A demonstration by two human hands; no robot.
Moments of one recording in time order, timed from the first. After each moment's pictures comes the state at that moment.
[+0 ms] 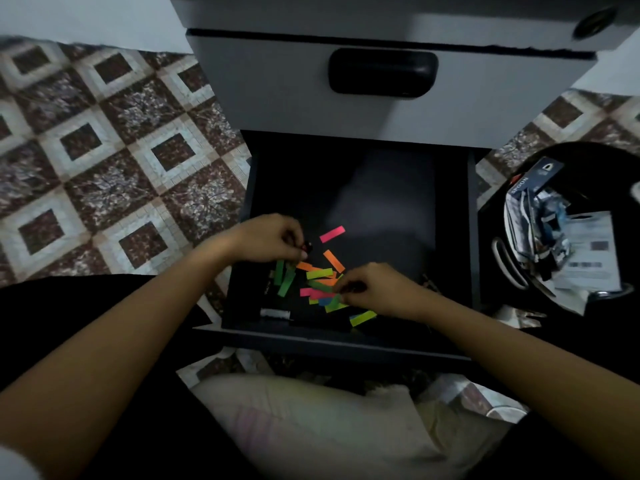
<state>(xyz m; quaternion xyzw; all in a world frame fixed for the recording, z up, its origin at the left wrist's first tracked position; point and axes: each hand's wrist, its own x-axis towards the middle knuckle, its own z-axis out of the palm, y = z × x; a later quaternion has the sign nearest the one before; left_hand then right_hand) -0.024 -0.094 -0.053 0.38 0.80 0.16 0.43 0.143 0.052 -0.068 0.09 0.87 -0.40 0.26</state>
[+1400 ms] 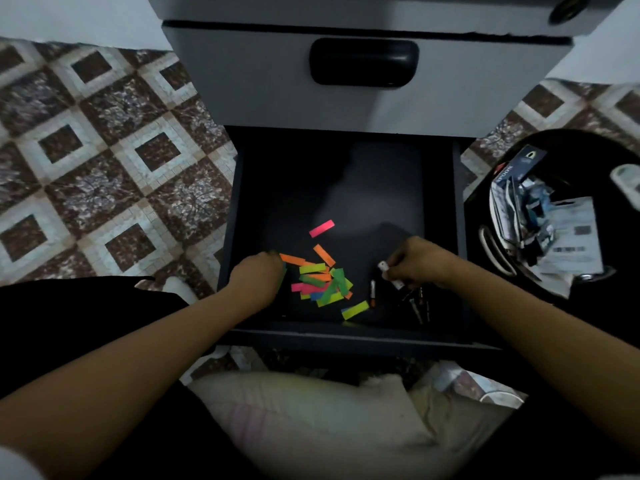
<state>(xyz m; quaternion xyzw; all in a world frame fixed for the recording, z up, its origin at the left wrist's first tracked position) 0.037 -0.107 -0.084 0.36 0.88 -0.13 0.30 0.155 0.110 -0.072 0.33 0.79 -0.41 0.32</state>
